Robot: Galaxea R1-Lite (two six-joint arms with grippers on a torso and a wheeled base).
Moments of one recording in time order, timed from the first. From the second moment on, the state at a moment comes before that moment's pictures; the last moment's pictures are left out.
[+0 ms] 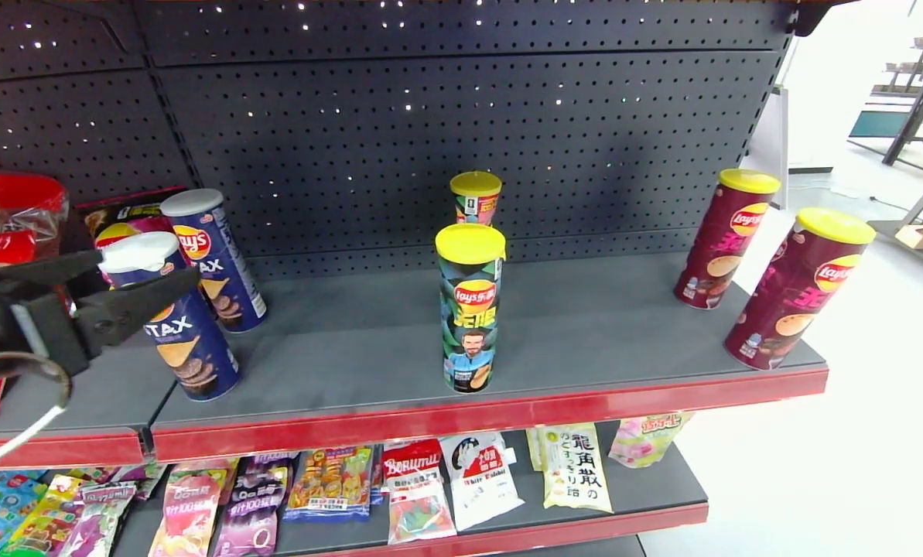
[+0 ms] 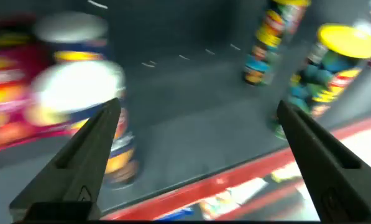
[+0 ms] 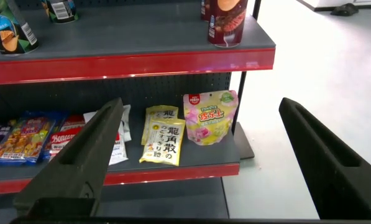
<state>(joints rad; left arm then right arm) -0.19 1.10 -0.67 -0.29 -0.12 -0.02 0.00 0.00 0.00 0.00 0.02 0.00</state>
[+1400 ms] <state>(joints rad) -0.44 1.75 -0.83 -0.42 -0.01 -0.08 0.00 0.00 0.00 0.00 0.02 0.00</state>
